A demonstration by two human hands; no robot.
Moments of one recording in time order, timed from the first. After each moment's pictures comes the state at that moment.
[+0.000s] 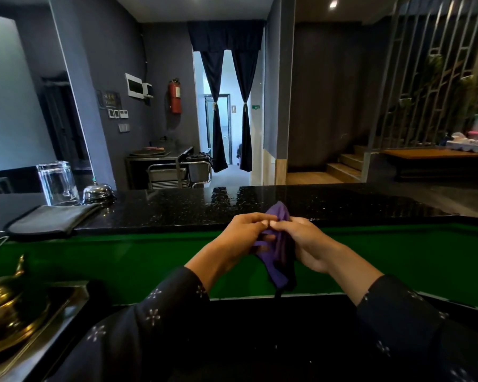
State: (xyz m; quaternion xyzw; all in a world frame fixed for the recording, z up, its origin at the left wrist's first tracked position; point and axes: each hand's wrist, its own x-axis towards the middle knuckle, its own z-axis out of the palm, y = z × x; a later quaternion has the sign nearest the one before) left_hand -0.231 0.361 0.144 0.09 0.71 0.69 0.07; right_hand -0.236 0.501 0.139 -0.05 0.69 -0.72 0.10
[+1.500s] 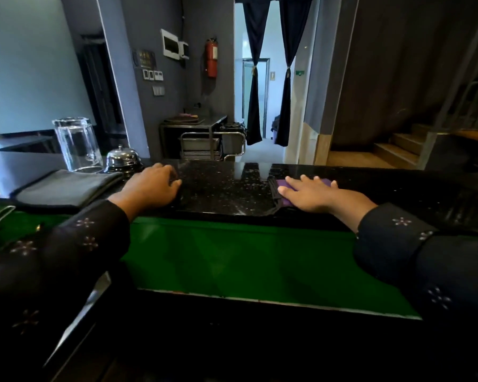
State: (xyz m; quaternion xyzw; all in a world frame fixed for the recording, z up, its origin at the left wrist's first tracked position) left_hand -0.349 0.102 0.138 -0.11 0.98 0.10 -0.15; right_hand -0.422 0.408 0.131 -0.12 0.99 -0.06 0.06
